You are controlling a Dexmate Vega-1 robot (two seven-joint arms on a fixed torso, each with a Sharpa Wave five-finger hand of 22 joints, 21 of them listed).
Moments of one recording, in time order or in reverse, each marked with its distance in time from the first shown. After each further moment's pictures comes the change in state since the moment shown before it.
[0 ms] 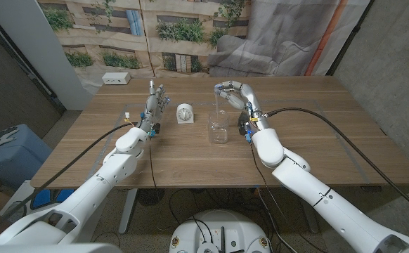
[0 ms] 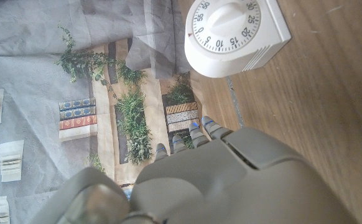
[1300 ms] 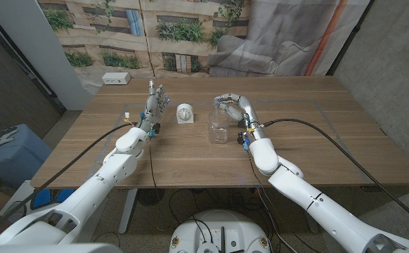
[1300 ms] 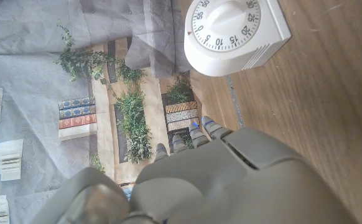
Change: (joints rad) left arm 0.000 -0.001 0.000 0.000 0.000 0.000 0.006; left_hand 0.000 0.000 0.000 0.000 0.000 0.000 0.000 0.000 0.000 0.000 0.000 0.000 0.000 0.000 0.000 0.000 0.000 0.000 0.000 0.000 0.000; right arm 0.012 0.042 -0.027 0.174 -0.015 0.094 -0.023; right_hand 0.000 0.000 0.000 0.000 0.000 0.000 0.000 -0.004 0.000 0.000 0.000 -0.008 0.000 0.000 0.000 0.000 0.001 -0.006 -0.006 0.000 0.000
